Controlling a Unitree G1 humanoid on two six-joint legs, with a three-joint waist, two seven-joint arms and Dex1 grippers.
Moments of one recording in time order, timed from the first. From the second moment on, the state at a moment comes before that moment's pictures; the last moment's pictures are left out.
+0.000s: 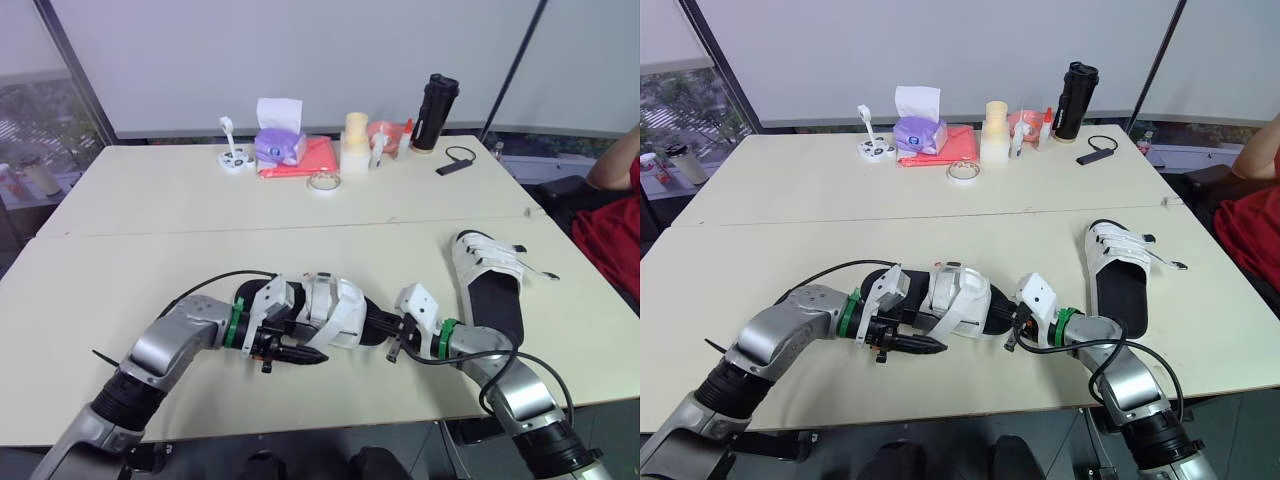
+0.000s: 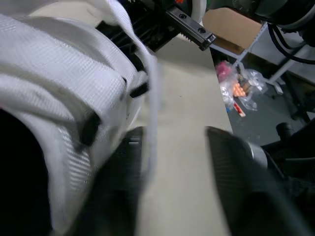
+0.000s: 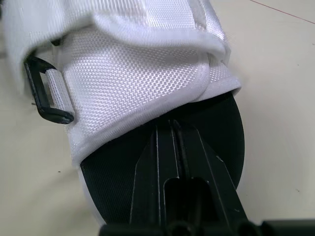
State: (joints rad) left arm -0.44 0.60 -0.31 -0.12 -0.48 0.63 -1.17; right arm -0.17 -0.52 0.17 -0.10 0.24 0.28 0.77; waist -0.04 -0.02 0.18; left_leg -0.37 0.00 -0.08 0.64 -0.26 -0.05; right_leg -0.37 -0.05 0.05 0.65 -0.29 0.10
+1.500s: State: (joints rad) left arm -0.63 0.34 -0.14 0.14 -0.73 1.06 -1.00; right arm -0.15 -0.50 0.17 -0.12 0.24 0.28 0.75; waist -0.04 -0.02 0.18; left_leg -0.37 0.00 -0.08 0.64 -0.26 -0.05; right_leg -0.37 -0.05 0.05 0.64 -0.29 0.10
